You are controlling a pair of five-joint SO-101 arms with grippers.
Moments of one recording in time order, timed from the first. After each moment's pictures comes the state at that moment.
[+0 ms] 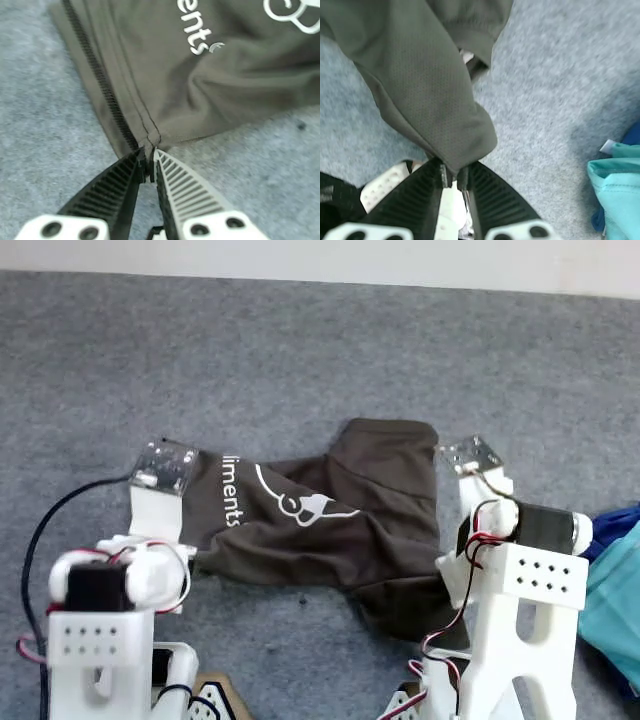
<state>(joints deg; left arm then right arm) -8.1 -67.1 53.8 90.8 -10.3 5.6 -43.0 36.5 100.3 31.3</state>
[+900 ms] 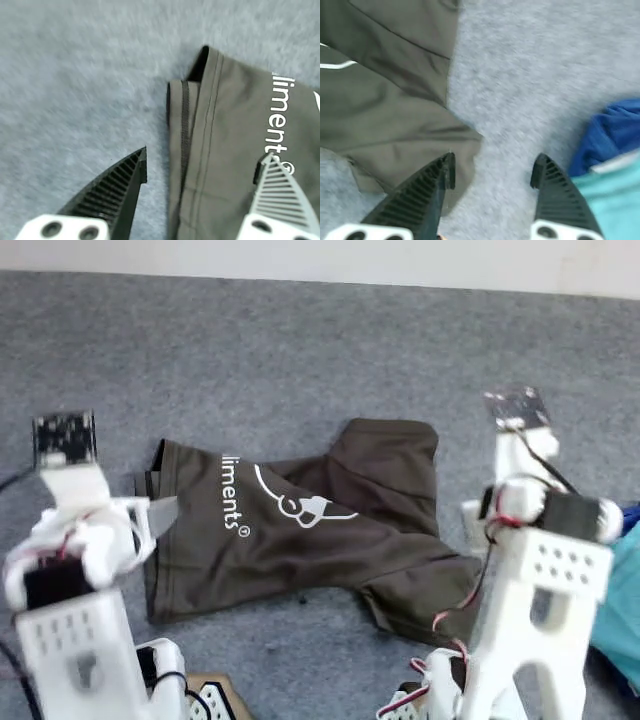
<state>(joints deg) -24.0 -57.0 48.3 72.4 -4.8 6.7 -35.1 24.8 87.7 22.8</state>
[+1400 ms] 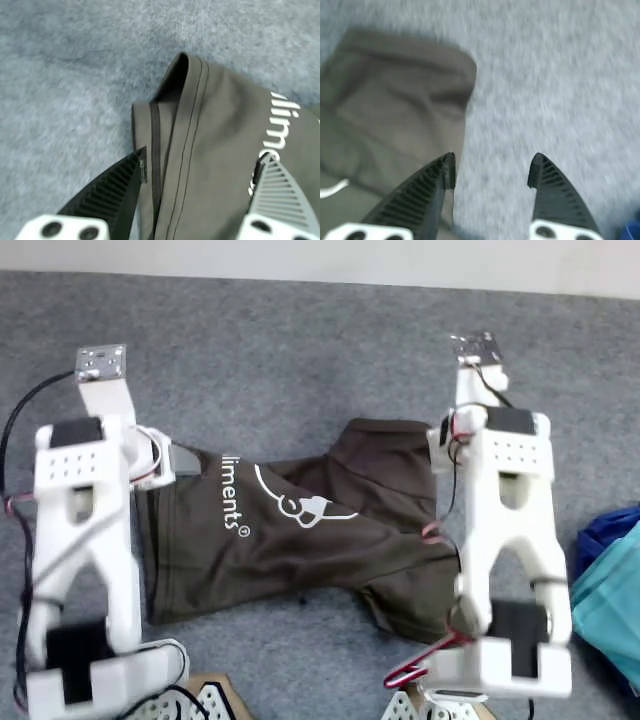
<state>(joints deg) -18.2 -7.4 21.1 69.2 0.8 -0.6 -0.2 10.5 63.1 14.2</state>
